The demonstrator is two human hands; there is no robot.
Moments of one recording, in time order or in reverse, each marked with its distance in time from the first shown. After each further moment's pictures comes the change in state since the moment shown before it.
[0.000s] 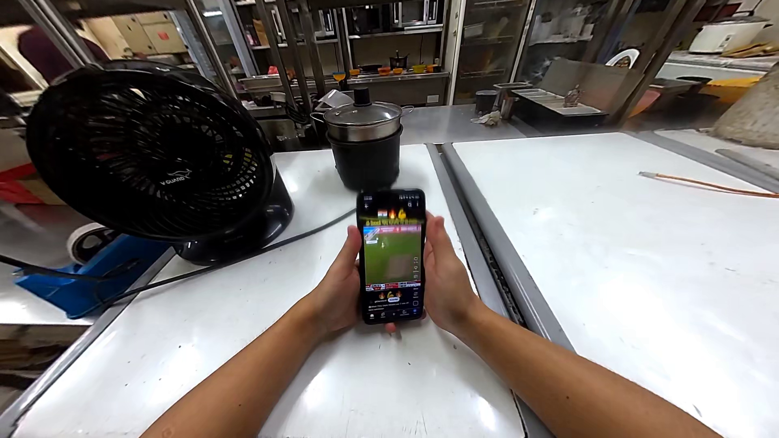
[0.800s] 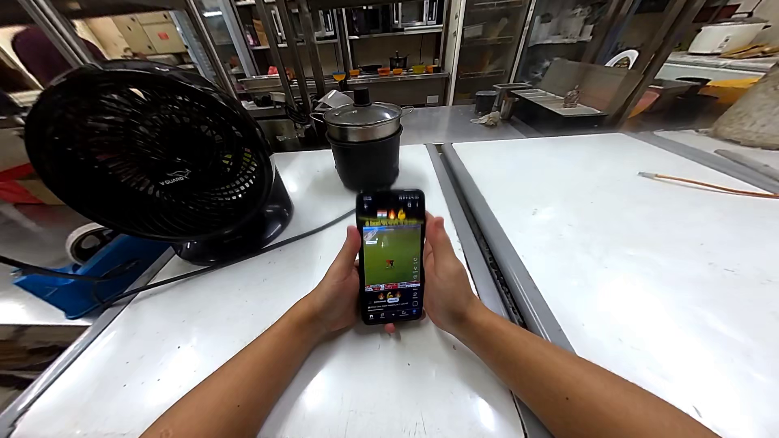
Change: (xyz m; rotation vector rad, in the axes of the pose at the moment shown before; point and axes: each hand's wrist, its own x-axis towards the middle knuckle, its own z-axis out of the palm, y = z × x) left_hand 0.000 0.001 0.001 0.011 -0.015 -0.002; right_hand -0.001 -0.001 0.001 -0.004 0.008 0.008
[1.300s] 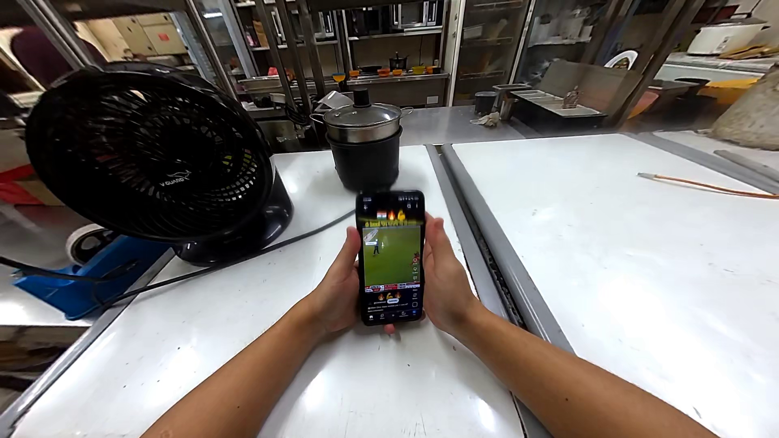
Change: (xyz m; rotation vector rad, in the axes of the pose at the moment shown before) left_hand -0.001 0.000 0.001 0.001 0.024 -0.008; right_hand 0.000 0.000 -0.001 0.004 -0.010 -0.008
